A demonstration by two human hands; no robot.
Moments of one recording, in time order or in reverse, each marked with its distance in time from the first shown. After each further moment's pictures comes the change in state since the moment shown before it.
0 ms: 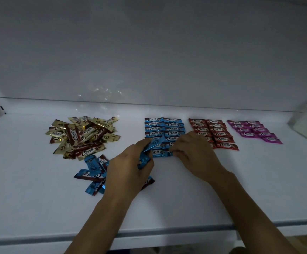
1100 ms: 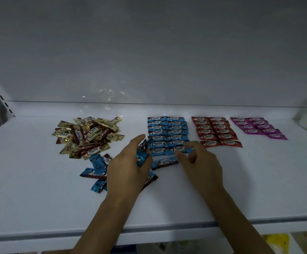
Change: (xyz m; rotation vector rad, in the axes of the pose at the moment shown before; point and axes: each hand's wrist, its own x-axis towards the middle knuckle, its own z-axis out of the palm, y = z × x) left_hand -0.004 0.011 -0.009 0.015 0.005 -0.169; right_hand -0.028 -0.049 -0.011 0.273 0.086 0.635
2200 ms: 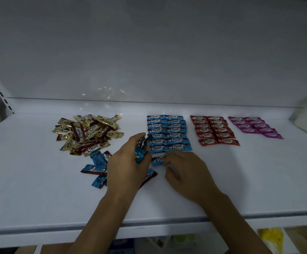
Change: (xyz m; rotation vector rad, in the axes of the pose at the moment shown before) left_hand -0.001 0.002 -0.001 -0.046 0.074 -0.018; right_hand -0.014 0.001 0.013 -0.097 -0.076 -0.572
